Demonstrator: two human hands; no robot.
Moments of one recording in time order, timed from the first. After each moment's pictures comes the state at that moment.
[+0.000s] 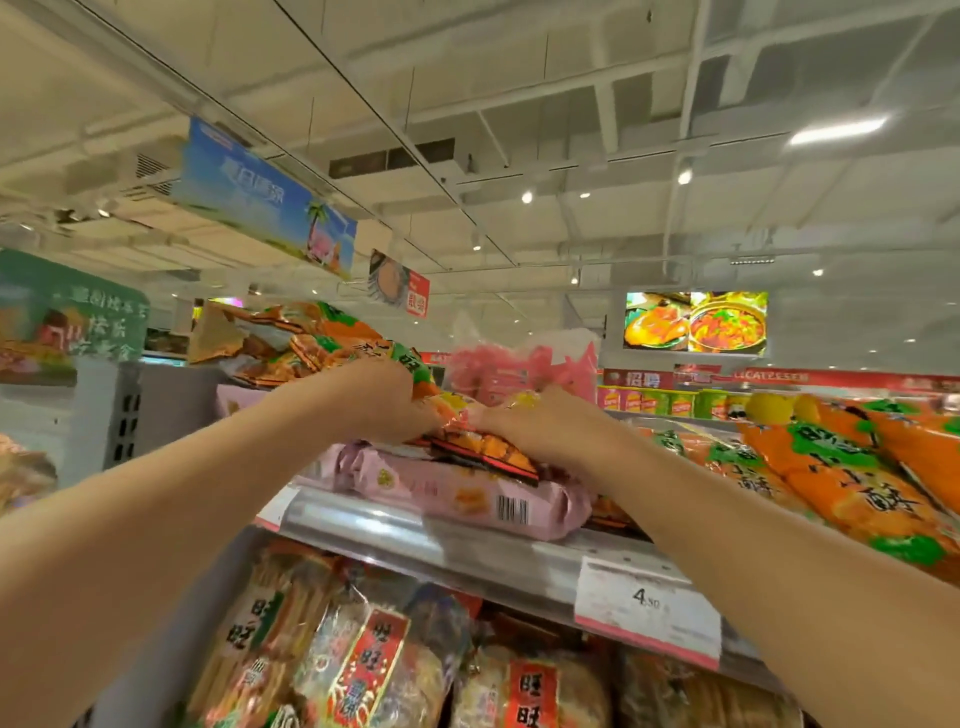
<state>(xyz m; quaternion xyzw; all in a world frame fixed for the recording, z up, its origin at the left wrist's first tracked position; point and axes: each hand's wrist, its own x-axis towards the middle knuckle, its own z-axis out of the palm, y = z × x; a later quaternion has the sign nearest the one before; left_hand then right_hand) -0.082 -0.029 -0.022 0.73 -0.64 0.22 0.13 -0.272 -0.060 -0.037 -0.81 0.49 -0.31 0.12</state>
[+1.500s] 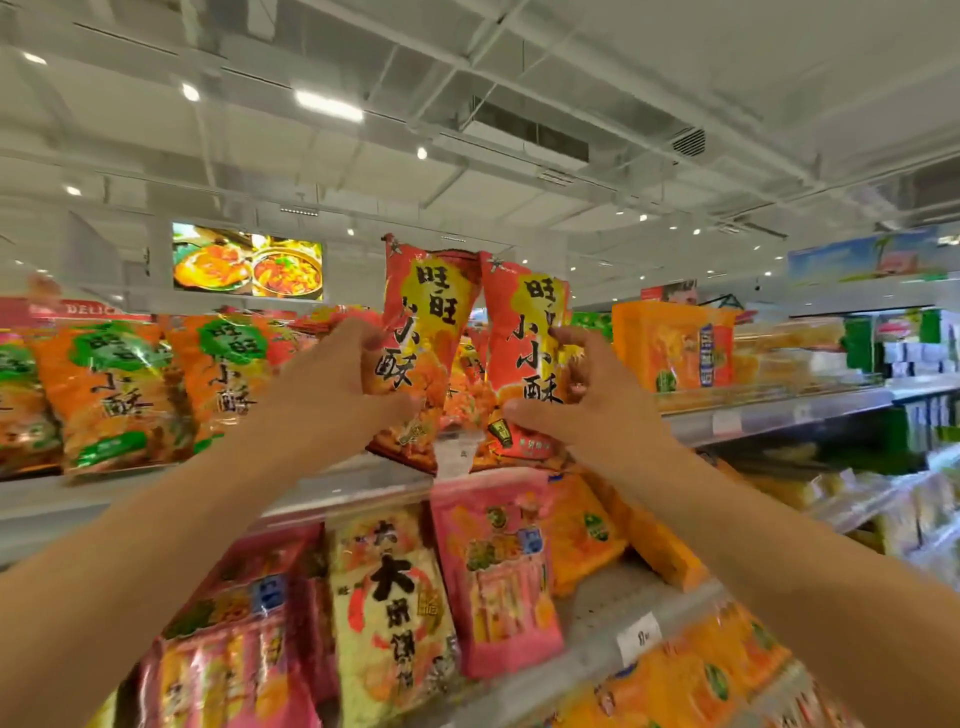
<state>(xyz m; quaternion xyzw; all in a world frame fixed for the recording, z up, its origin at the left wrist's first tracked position) -0.678 0.071 -0.077 0.29 -0.83 -0.07 0.47 -0.876 0.208 -0.102 -0.55 0.59 -0.59 -0.07</state>
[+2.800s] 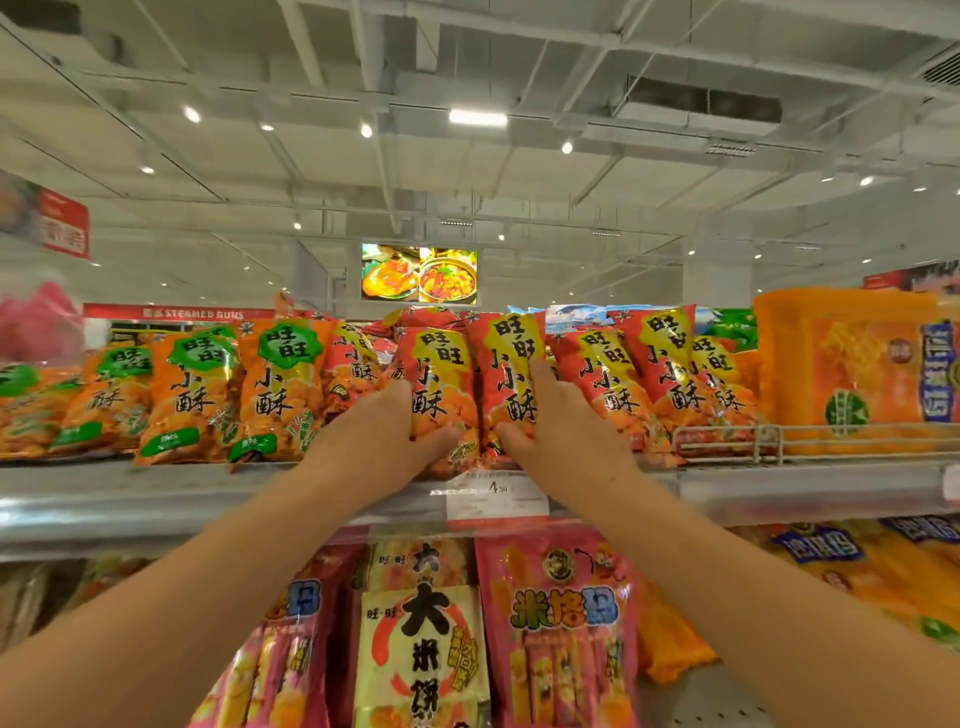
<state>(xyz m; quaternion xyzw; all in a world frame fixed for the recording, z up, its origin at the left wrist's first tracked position) -0.738 0.027 -0.105 0.51 -0.79 0.08 0.33 -0.933 0.072 -0.113 -0.64 0.64 -0.36 -0.22</state>
